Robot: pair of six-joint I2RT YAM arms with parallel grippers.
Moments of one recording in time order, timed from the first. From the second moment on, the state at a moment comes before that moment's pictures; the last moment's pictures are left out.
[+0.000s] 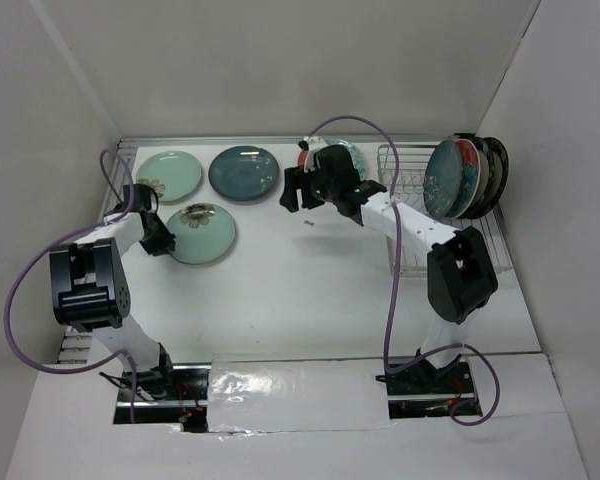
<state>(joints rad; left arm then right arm) 0.20 1.69 1.02 -0.45 -0.02 -0.48 0.56 1.76 1.39 -0.14 -0.20 0.24</state>
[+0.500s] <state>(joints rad) -0.10 1.67 0.98 -0.43 0.05 -0.48 0.55 1.84 1.33 -0.10 -0.39 0.33</state>
